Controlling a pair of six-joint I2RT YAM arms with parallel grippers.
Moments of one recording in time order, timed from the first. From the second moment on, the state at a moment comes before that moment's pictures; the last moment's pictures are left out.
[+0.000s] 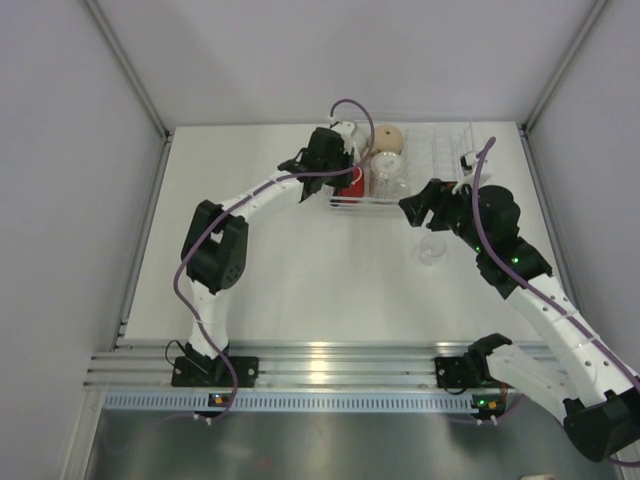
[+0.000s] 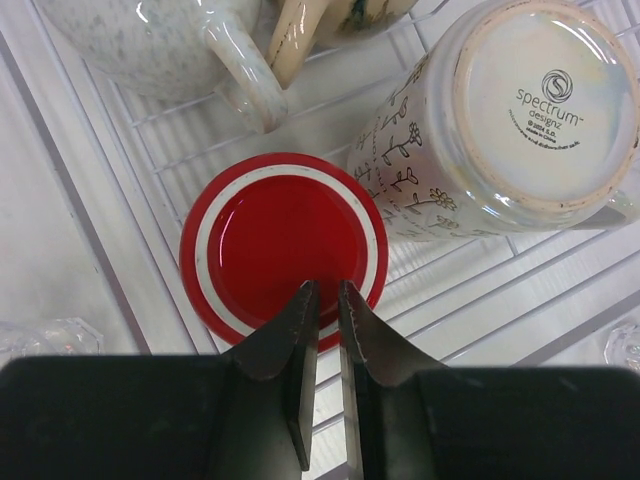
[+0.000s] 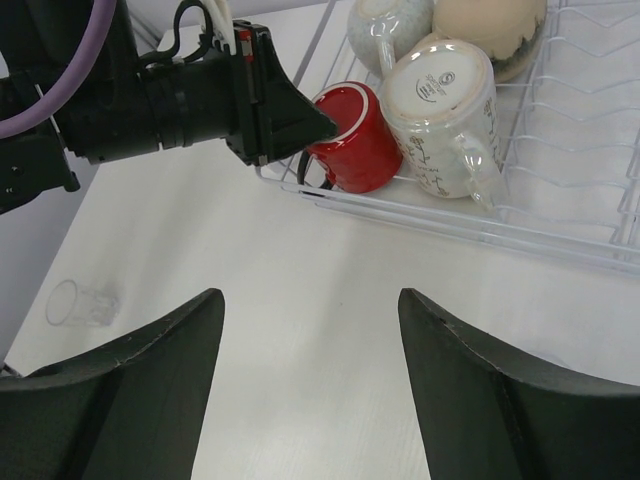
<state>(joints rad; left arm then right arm) -0.57 2.04 1.65 -0.19 0.06 -0.22 0.41 0.88 0.85 -0.21 -0.07 0.44</state>
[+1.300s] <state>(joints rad) -0.43 1.14 1.09 -0.53 -0.38 -0.37 0.41 0.71 0.77 -0.38 -0.11 0.44</state>
